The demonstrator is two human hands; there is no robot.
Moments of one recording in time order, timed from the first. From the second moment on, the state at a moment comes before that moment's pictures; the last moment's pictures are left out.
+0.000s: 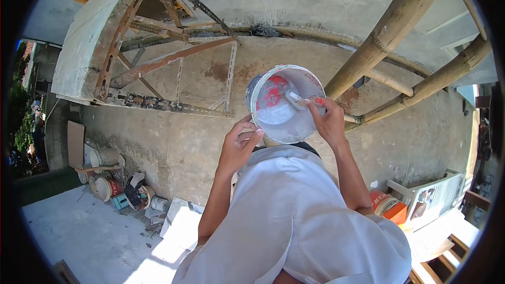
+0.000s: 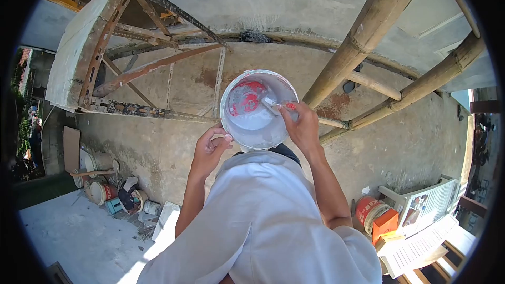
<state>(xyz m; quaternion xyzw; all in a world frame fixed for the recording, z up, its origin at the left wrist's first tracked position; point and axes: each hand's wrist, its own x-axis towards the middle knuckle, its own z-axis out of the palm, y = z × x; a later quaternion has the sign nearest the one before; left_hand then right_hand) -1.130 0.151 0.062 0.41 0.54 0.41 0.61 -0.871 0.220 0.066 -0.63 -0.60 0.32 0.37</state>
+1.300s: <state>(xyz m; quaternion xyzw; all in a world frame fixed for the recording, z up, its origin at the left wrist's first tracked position) -1.118 0.172 0.085 0.29 0.51 0.42 0.69 -0.912 0.211 0.107 -0.59 -0.72 0.20 0.31</state>
